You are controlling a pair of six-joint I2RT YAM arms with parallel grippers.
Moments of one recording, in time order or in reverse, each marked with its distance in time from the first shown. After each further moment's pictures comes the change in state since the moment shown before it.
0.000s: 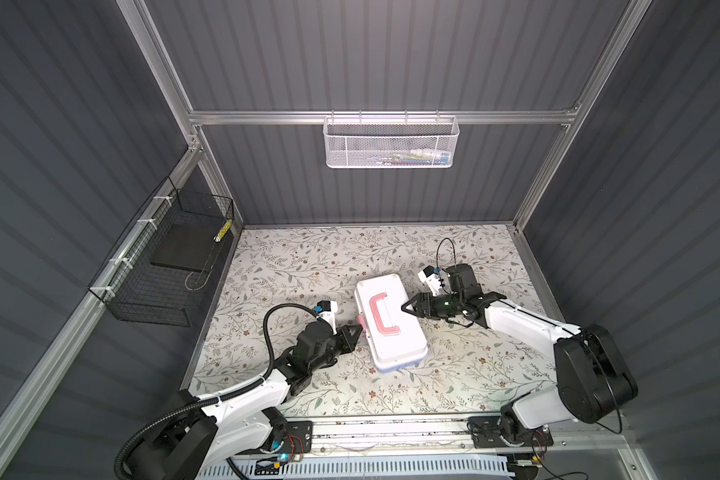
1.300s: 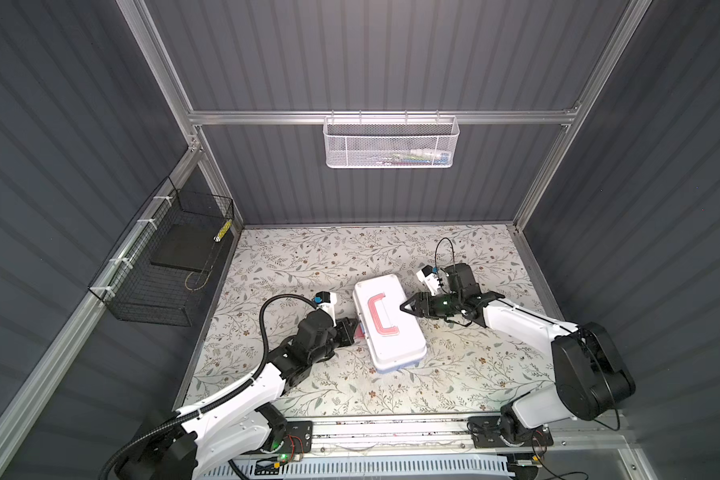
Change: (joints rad) left arm 0.021 -0.111 0.161 -0.373 -0.098 0.098; right arm 0.002 0.014 0.006 0.014 -0.010 0.000
